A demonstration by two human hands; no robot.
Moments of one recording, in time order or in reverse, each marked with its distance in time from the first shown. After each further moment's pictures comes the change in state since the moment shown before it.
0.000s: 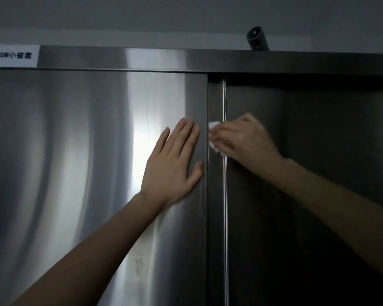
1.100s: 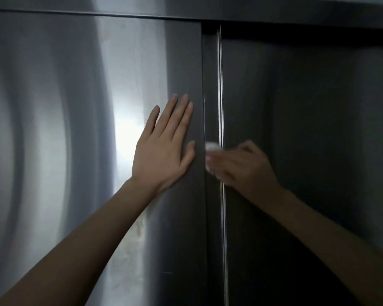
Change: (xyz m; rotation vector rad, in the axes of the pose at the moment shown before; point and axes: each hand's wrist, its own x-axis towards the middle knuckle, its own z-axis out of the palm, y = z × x) left_hand -0.035 0.006 -0.002 0.005 -0.041 0.025; right_hand -0.094 -0.063 0.039 0.055 0.168 -0.026
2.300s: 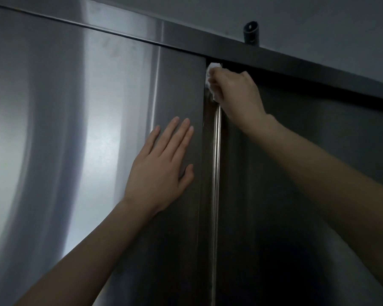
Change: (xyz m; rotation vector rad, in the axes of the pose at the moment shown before) left_hand 0.001 0.000 -0.001 -0.009 -0.023 -0.015; right_hand 0.155 0.090 -0.010 -0.387 -0.118 0.252
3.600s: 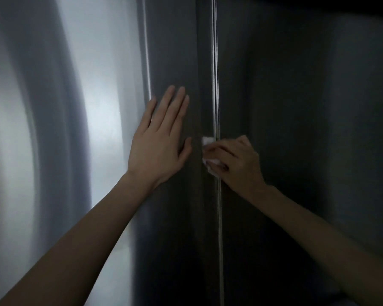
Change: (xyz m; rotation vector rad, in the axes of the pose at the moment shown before) left_hand -0.057 0.015 0.007 -0.086 -0.011 0.081; right_hand -0.230 -0.090 -0.003 0.449 -0.009 -0.033
